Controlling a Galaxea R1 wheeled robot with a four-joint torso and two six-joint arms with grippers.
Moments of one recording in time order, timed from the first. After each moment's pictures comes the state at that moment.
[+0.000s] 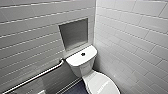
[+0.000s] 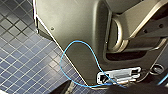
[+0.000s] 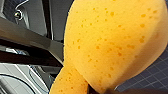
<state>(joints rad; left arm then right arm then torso) 1.48 2.99 -2.67 0.06 0.08 0.01 -1.47 2.71 -2.26 -0.07 0.01 0.20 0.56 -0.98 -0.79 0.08</state>
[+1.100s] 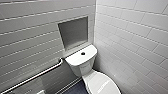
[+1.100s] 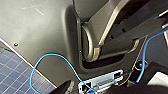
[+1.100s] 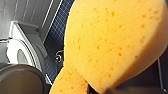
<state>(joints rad) 1.47 3.02 -2.58 0.20 0.10 -0.03 -1.24 2.23 -1.60 -0.07 0.05 0.23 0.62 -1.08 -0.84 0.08</state>
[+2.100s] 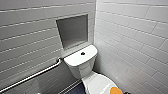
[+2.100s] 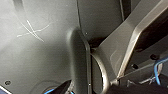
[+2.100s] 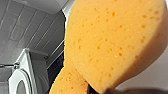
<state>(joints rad) 1.47 3.04 -2.58 0.20 0.10 -0.03 -0.75 2.28 -1.57 -0.08 -0.20 0.34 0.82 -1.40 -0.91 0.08</state>
